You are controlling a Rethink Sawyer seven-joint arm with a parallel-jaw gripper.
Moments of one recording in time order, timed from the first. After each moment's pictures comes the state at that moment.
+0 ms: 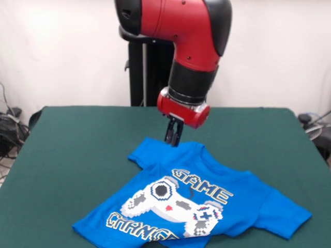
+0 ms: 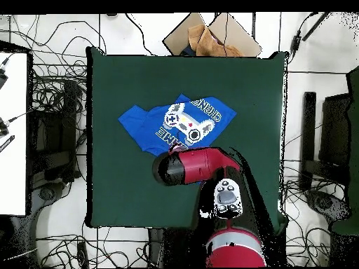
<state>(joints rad) -0.19 -0.61 -0.02 1.74 -0.44 0.37 2.48</state>
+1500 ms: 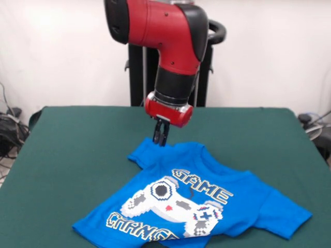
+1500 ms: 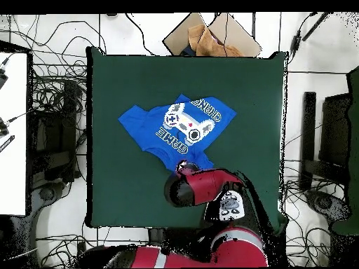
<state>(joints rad) -0.20 -0.53 -0.11 1.83 -0.52 0.11 2.48</state>
